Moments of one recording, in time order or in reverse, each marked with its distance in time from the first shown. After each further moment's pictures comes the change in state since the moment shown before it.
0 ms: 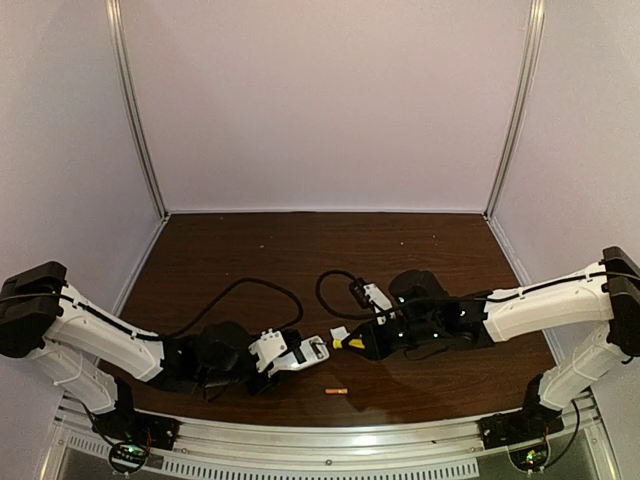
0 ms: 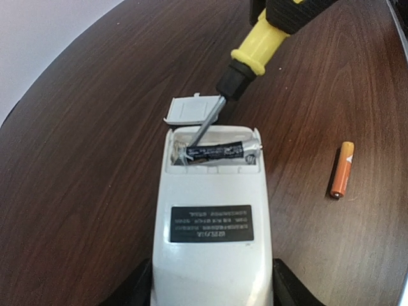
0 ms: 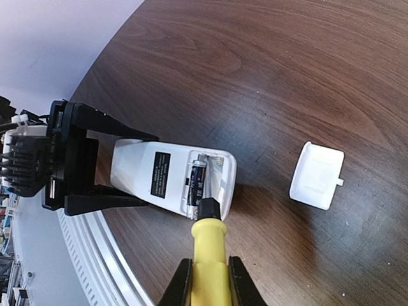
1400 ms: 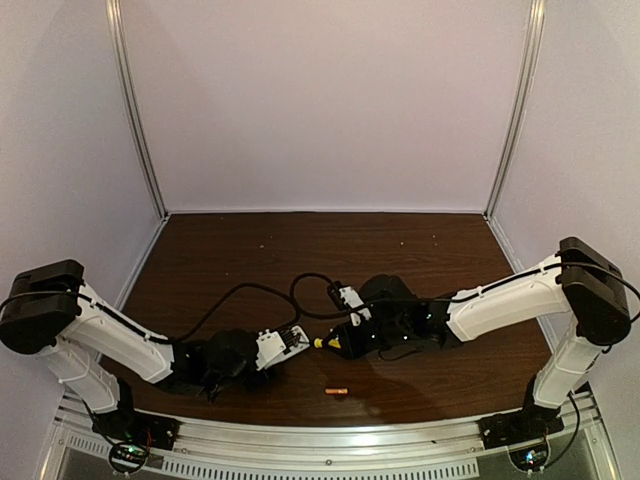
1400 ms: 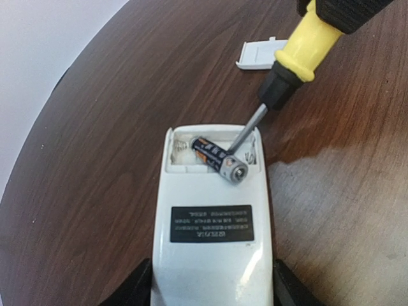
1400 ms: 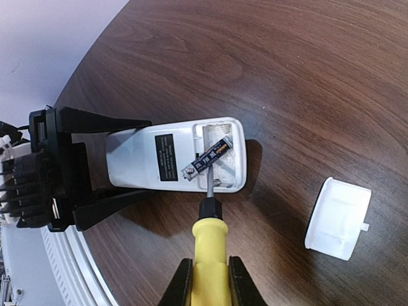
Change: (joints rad) left arm 0.000 0.090 0.003 -0.018 -0.279 0.029; right arm 0.033 0.224 0.117 0.094 0.028 0.012
